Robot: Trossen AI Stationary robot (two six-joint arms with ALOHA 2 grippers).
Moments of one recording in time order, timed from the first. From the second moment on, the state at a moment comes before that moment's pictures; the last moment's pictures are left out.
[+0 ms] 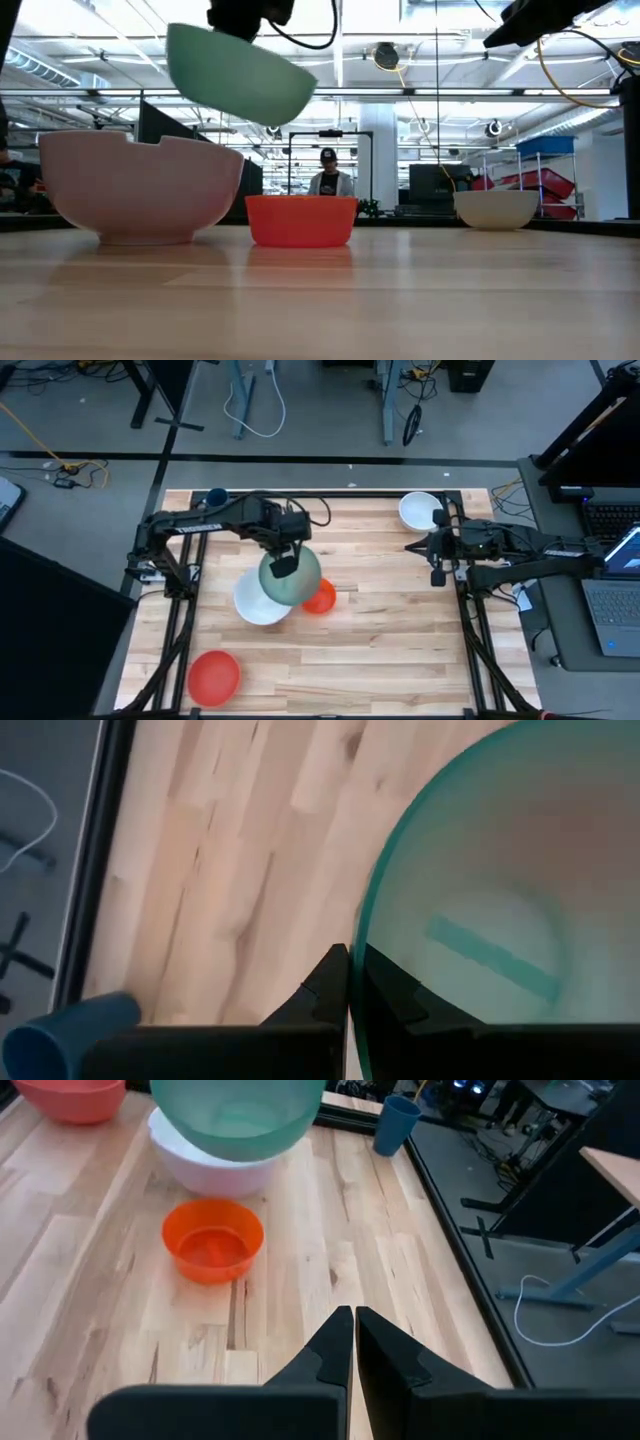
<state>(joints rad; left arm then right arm) 0.10 1.71 1.77 -1.47 -0.21 -0.21 -0.02 0.63 0.80 -0.67 0.19 -0.16</state>
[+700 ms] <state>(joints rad) 0.04 1.32 1.61 -1.57 -0.22 -0.42 -0.03 0.71 0.80 -0.53 0.19 -0.15</state>
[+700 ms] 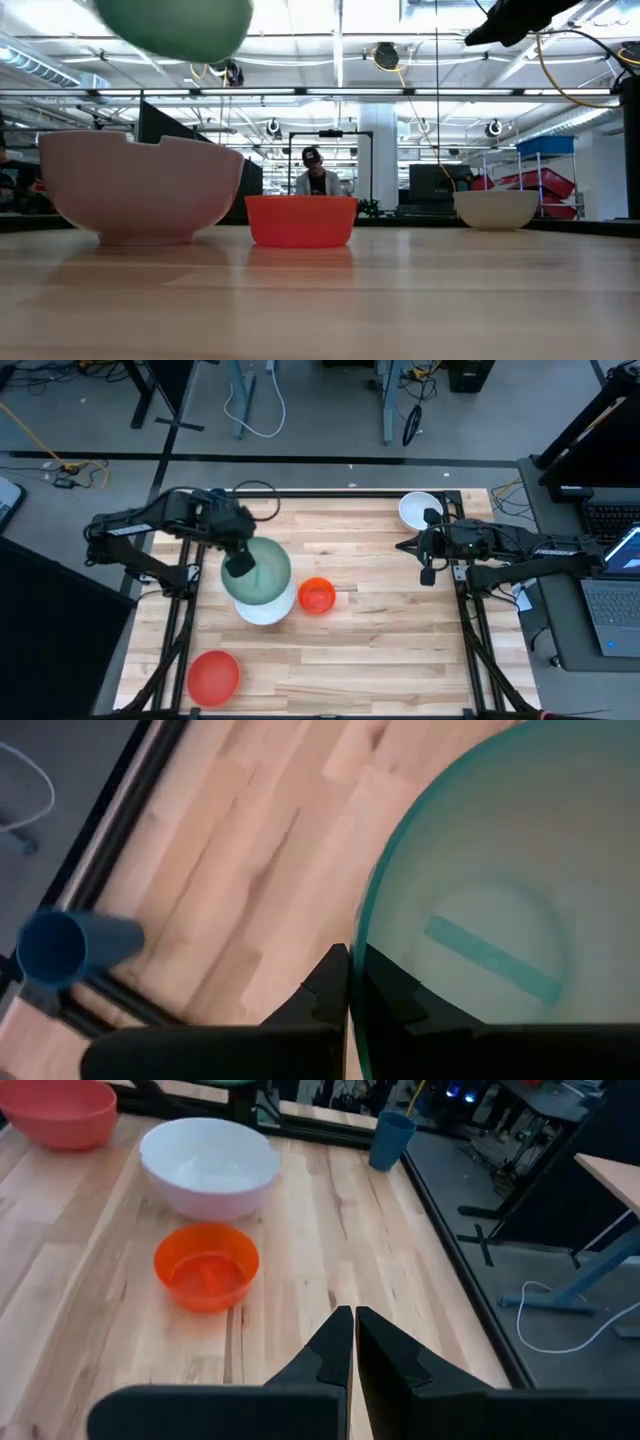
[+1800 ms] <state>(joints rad) 0.01 1.20 0.93 -0.99 -0.18 -0.32 -0.03 0.82 0.80 -0.34 0.19 -0.15</state>
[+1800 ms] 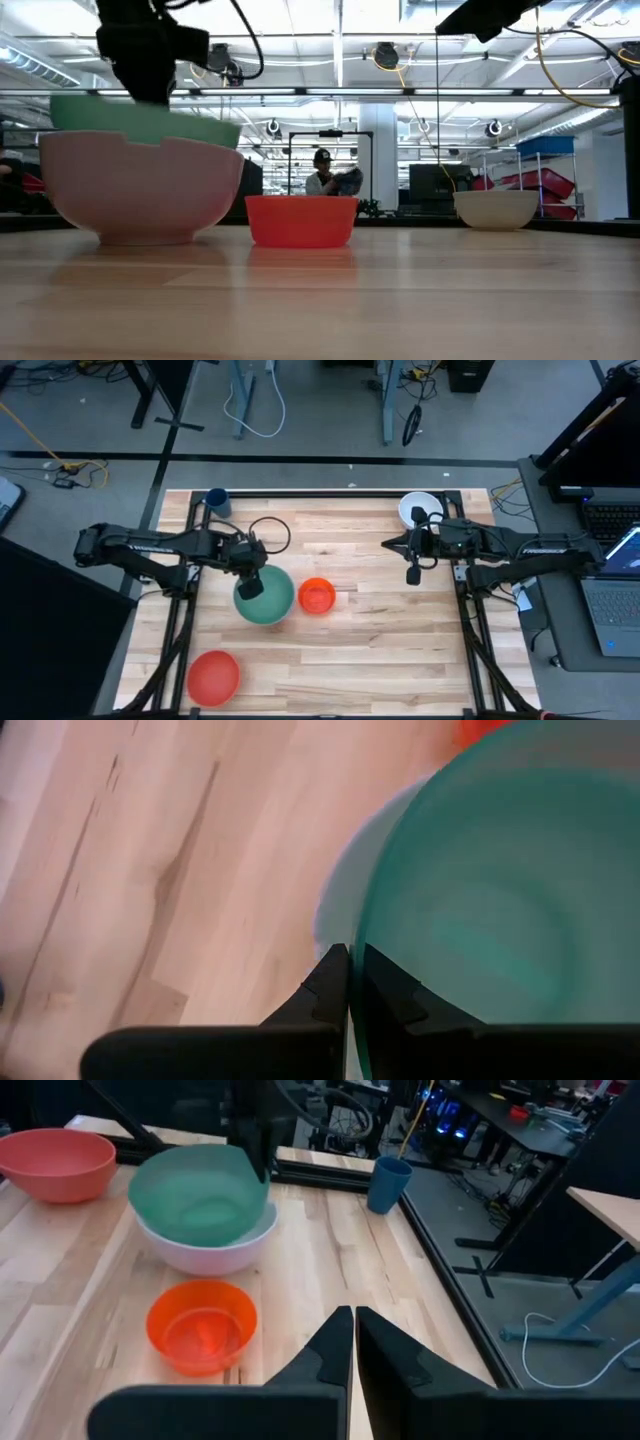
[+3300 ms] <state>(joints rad) 0.03 1.17 0.90 -0.96 -0.17 -0.27 -0.09 0.90 0.80 -0.31 0.18 -0.16</state>
